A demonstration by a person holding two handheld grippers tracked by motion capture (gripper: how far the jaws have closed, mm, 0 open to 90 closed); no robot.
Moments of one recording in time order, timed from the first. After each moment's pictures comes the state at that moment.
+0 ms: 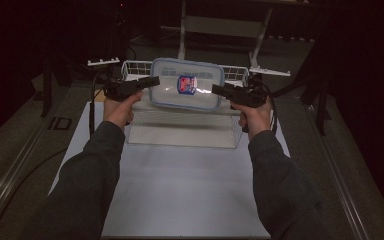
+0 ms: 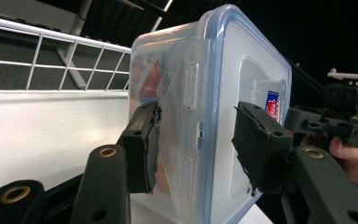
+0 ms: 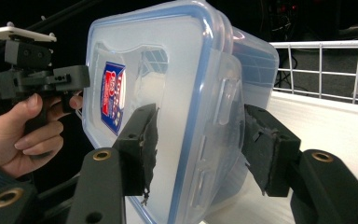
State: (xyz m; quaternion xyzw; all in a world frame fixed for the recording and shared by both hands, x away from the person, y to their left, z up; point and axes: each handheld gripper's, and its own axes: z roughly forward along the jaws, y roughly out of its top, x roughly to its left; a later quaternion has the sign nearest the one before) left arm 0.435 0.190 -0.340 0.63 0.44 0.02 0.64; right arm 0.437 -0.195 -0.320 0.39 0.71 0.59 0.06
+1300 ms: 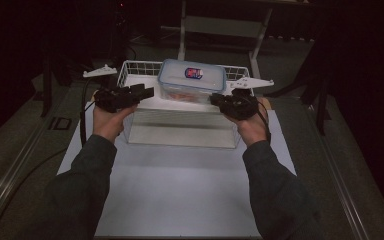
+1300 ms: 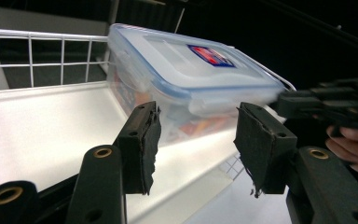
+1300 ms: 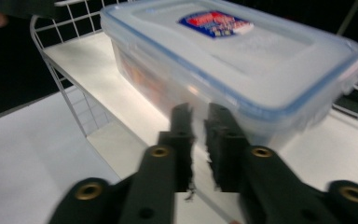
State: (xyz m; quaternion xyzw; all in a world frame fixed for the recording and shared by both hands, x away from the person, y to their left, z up) left arm 0.376 0.193 -0.333 0.68 0.41 0.12 0.59; right arm 0.407 -0.170 -0.330 0.31 0.78 0.49 0.20
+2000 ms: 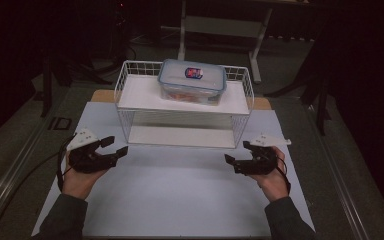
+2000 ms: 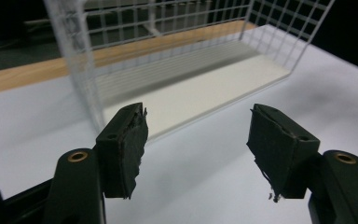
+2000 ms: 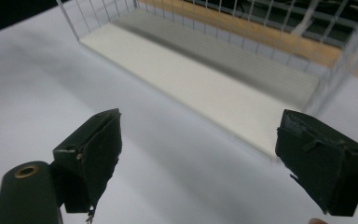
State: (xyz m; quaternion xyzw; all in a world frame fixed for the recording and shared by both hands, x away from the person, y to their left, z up) left arm 0.274 0.237 -0.432 0.73 0.43 0.22 0.48; right arm 0.318 -0.236 -0.428 0.38 0.80 0.44 0.18
